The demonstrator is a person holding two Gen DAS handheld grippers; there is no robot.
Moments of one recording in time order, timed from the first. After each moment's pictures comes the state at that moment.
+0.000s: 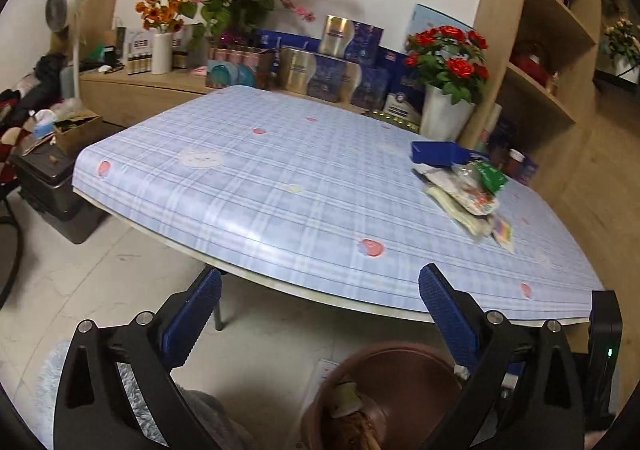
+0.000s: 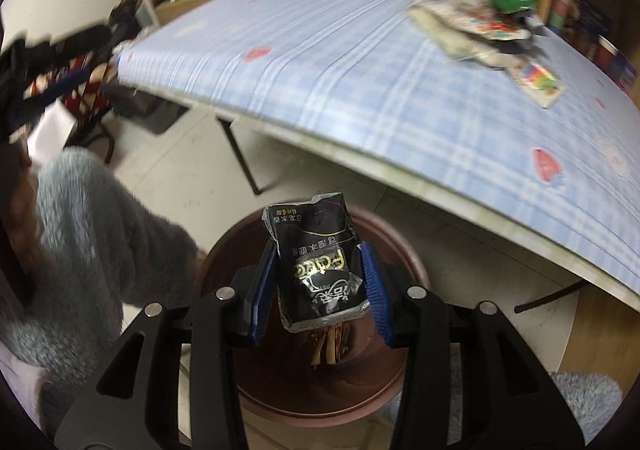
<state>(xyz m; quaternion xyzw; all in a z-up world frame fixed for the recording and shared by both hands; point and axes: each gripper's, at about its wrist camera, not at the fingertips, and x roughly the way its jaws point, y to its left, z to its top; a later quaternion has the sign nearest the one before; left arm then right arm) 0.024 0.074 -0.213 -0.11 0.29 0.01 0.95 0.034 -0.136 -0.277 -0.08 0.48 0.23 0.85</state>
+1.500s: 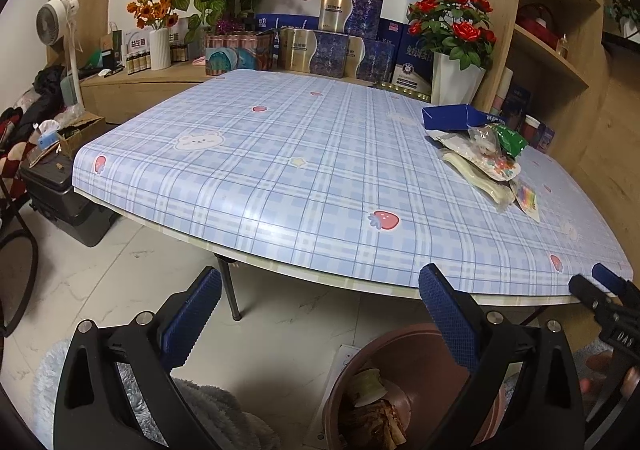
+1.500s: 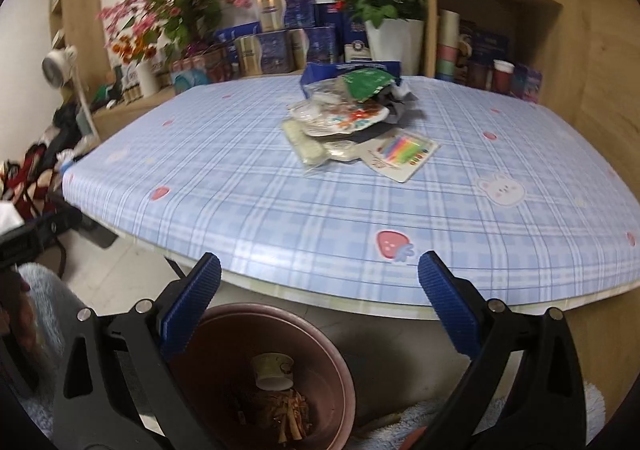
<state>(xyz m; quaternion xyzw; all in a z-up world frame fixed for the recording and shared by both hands) 0.039 0.061 -0.232 -0.07 0.33 0.02 0.94 0.038 -0.220 -0.230 0.02 0.32 0.09 0.94</state>
